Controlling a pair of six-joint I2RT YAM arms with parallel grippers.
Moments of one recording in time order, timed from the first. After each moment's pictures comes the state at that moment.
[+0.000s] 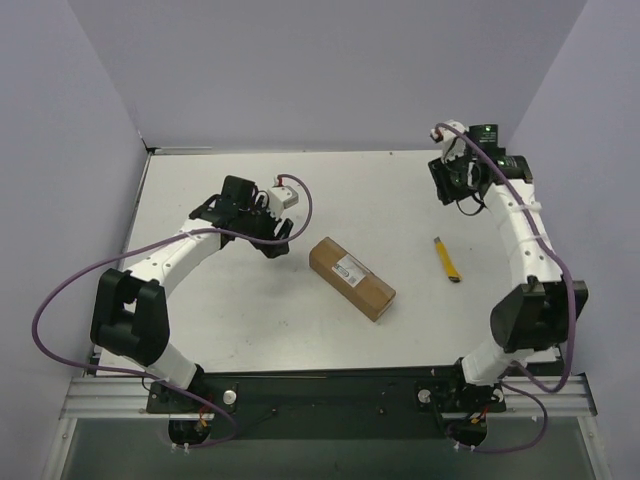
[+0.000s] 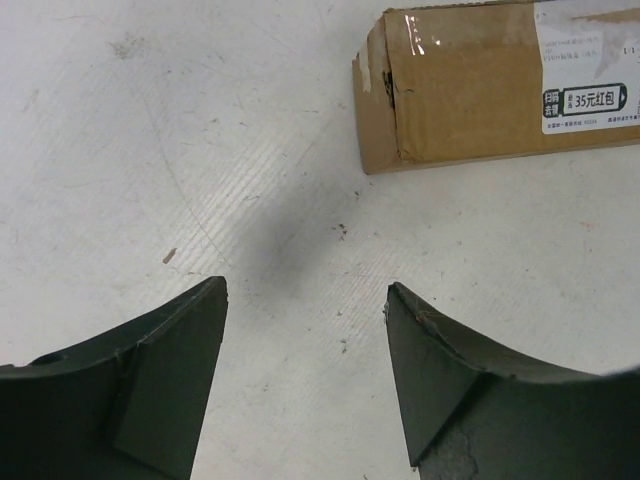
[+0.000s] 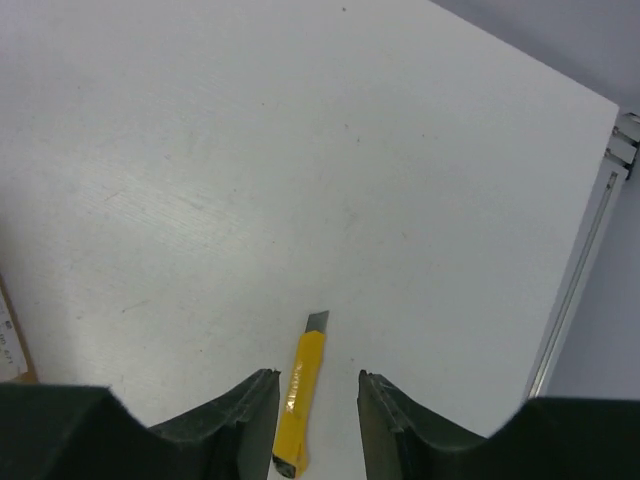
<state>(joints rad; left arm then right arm) -0.37 1.58 1.17 -0.47 0.43 0.32 0.05 1.59 1.60 -0.84 -0.09 -0.40</state>
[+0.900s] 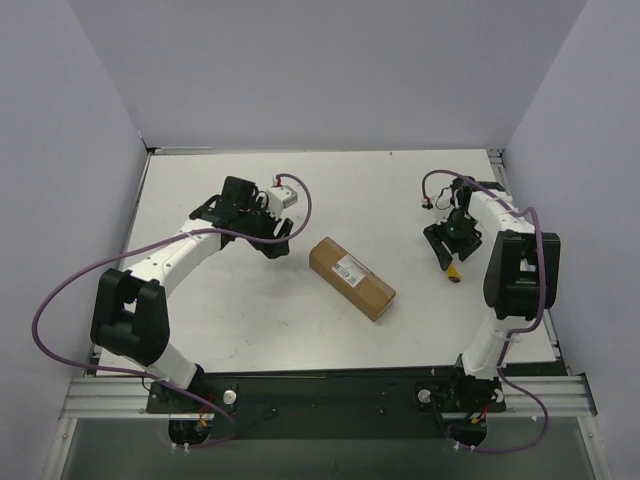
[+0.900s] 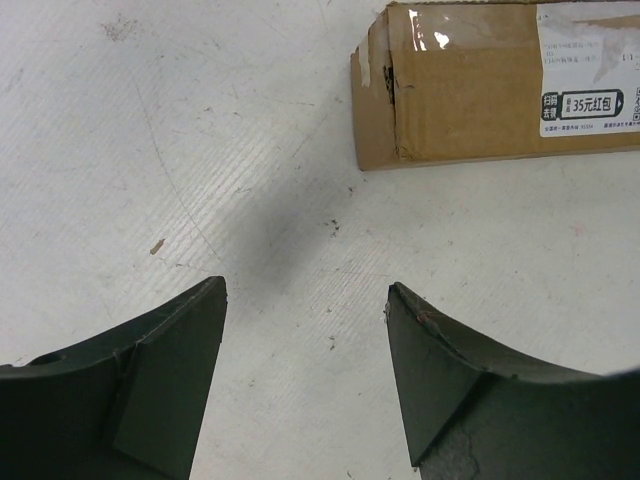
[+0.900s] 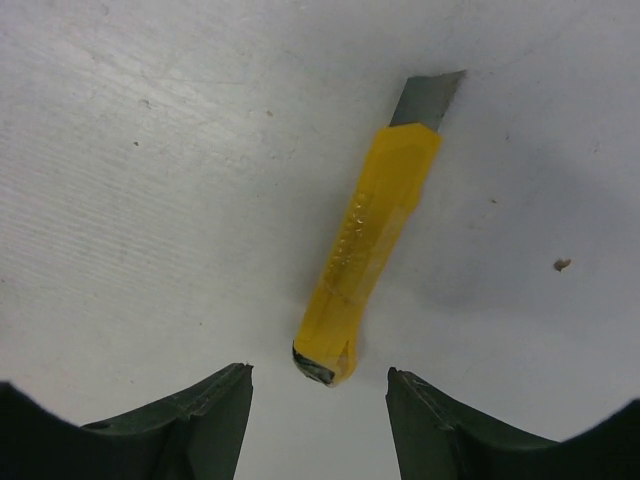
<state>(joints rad) -0.37 1.58 1.17 -0.48 0.42 0.27 -0.03 1.85 1.35 -1.00 -0.02 -0.55</state>
